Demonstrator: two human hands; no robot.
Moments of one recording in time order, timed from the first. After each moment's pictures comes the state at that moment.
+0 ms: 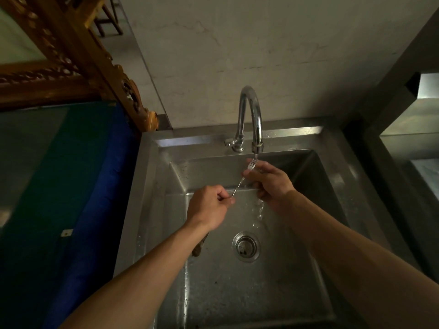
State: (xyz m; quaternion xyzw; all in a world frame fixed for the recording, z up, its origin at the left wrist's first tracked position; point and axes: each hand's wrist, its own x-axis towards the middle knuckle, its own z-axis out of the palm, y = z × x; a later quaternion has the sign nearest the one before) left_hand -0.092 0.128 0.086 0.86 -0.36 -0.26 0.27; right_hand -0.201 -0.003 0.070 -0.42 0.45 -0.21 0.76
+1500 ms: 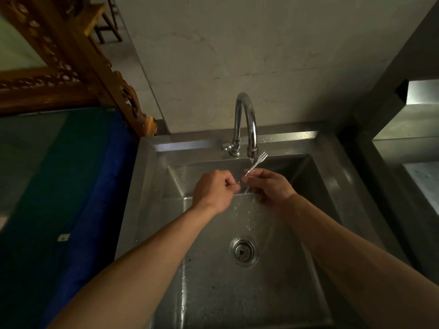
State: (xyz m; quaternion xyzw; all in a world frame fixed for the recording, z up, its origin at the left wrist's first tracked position) left_hand -0.092 0.092 0.111 0.85 -0.41 -0.23 0.26; right_hand -0.212 -0.007 0.078 -0.46 0.44 -0.16 0.76
